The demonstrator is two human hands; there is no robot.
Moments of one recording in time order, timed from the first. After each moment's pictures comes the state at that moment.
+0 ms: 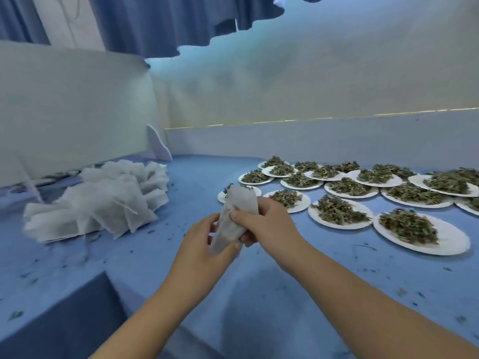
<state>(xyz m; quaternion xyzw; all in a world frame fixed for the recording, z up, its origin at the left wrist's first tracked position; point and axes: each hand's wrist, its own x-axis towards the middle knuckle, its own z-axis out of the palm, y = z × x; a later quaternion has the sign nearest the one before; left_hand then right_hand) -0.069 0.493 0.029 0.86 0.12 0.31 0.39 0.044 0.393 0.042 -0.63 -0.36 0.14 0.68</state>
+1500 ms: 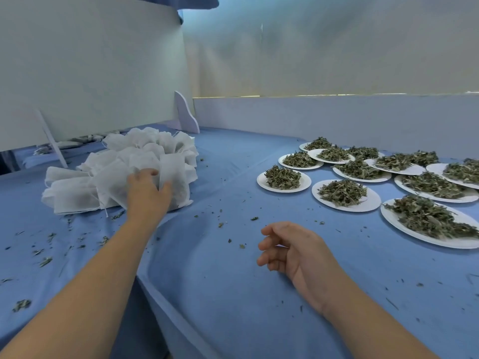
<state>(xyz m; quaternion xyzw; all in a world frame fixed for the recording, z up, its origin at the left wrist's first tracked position) -0.028 0.770 -0.002 0.78 0.41 0.42 0.21 0.054 0.474 -0.022 -0.52 -0.25 0.33 0.75</state>
